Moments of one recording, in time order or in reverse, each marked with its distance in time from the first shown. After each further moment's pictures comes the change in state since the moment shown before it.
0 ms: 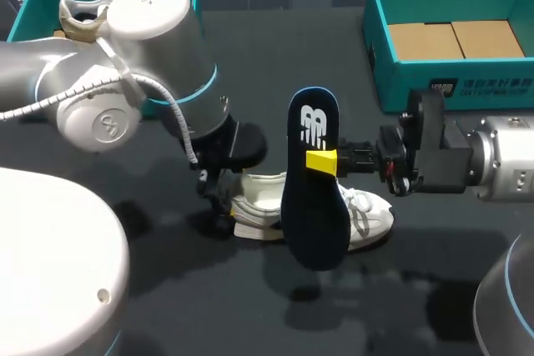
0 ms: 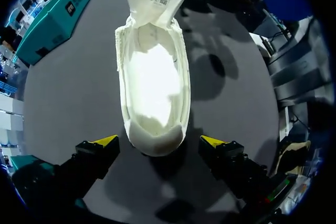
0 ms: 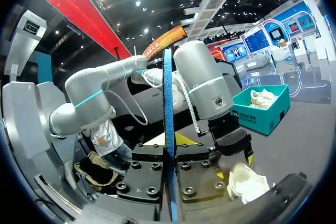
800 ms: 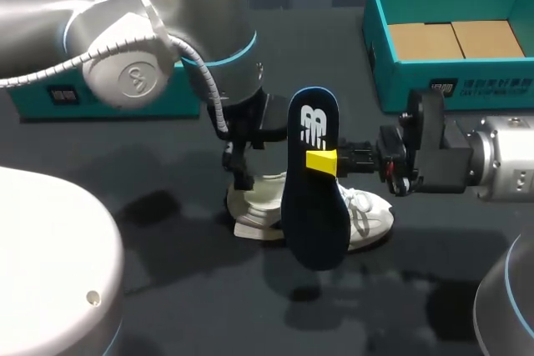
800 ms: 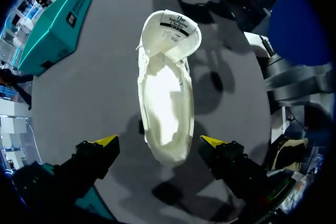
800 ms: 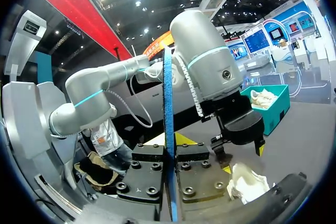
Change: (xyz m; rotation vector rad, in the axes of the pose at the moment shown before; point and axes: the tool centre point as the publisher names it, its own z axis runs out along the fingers) left arm -0.017 -0.046 -0.044 -0.054 -0.004 0.029; right arm 0.000 0.000 0.000 0.000 0.000 0.000
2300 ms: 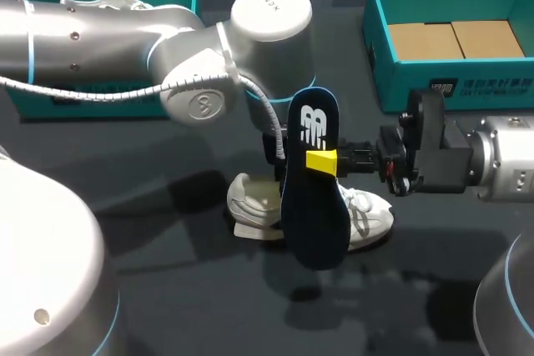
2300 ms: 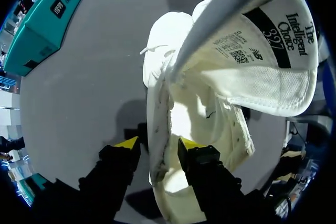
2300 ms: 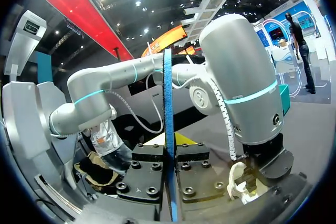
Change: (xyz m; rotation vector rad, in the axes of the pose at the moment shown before) left arm -0.019 -0.049 0.085 -0.045 0.012 -0.061; right arm 0.000 0.000 0.000 0.000 0.000 0.000
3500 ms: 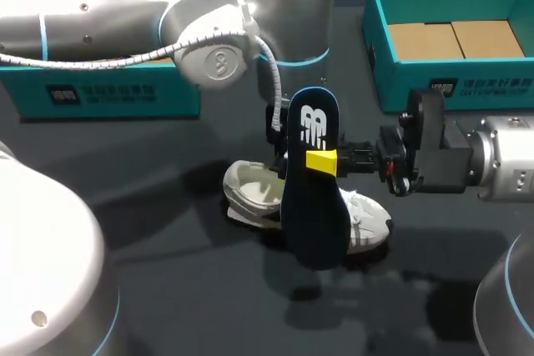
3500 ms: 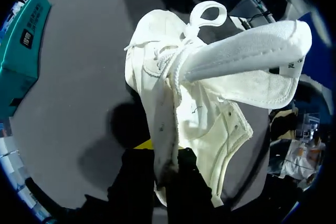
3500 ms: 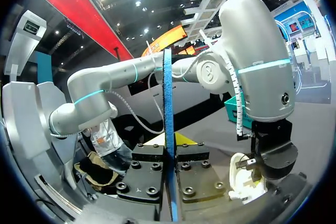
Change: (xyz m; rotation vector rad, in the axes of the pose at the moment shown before) left arm 0.004 0.001 -0.032 -0.050 0.175 0.299; right arm 0.000 0.000 0.000 0.000 0.000 0.000
